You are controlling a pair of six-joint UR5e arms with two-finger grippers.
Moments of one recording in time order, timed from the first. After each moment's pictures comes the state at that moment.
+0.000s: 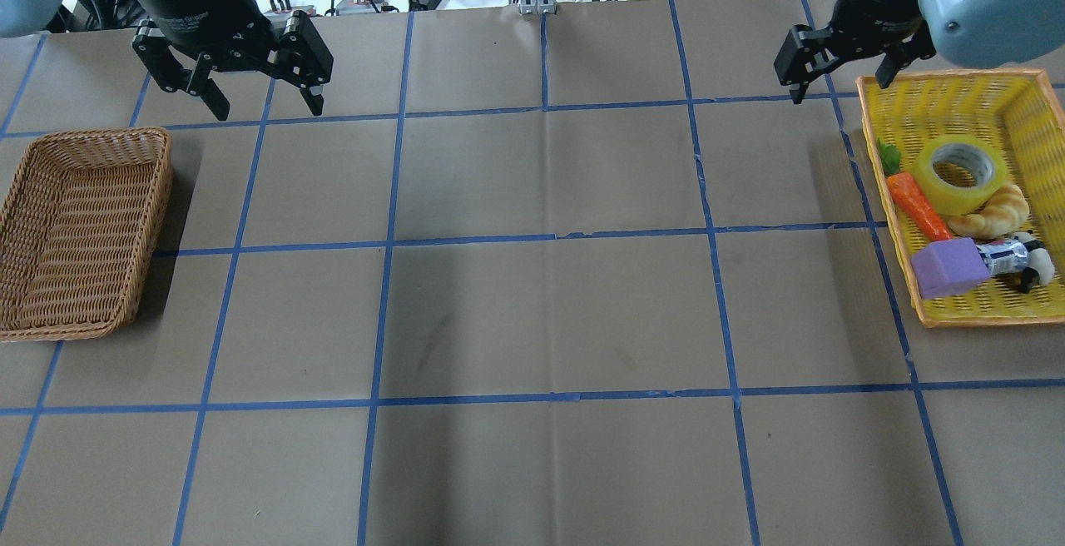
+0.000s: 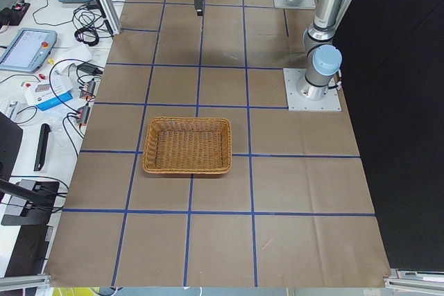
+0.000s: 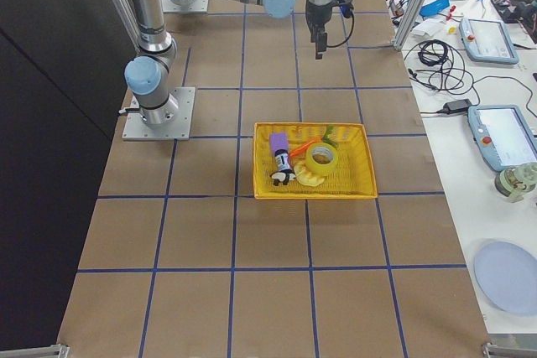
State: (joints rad) left arm -1.56 -1.69 -1.38 -1.69 1.59 -0.01; right arm 1.41 -1.39 1.54 -1.81 -1.67 -0.27
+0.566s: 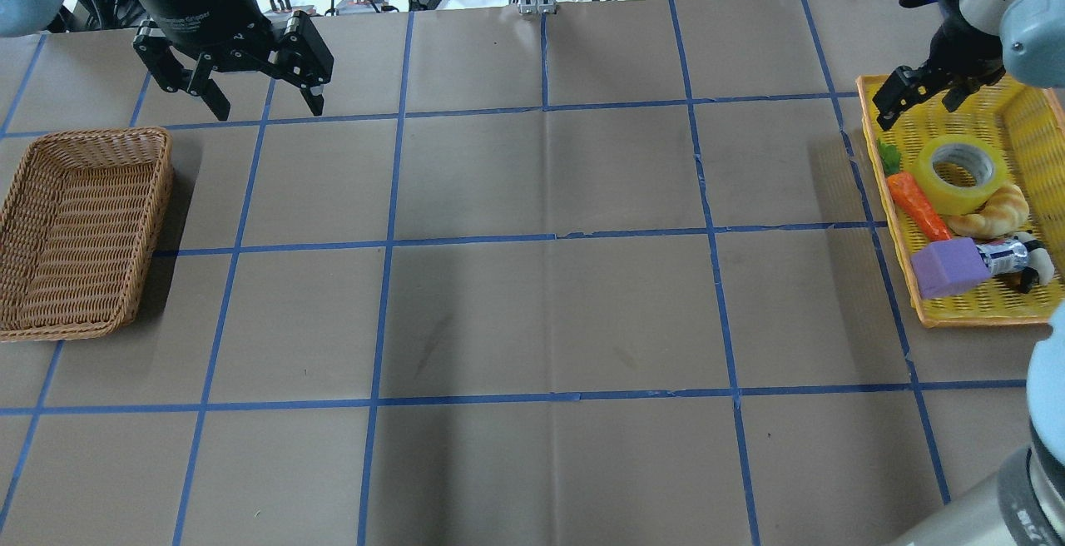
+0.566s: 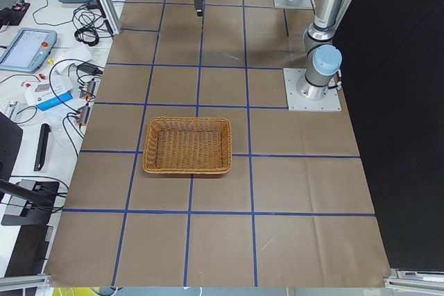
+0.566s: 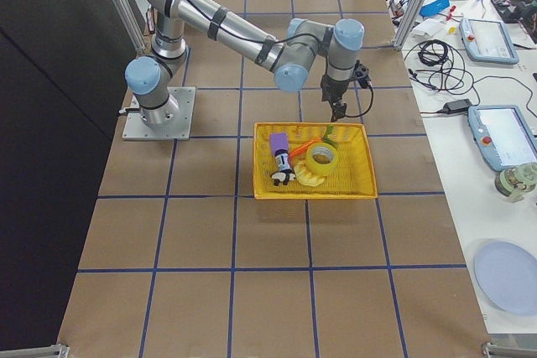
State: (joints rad) left arm -1.56 -1.69 -1.38 -1.69 1.59 -0.01; right arm 1.17 -1.17 1.56 -1.98 -1.60 -0.67
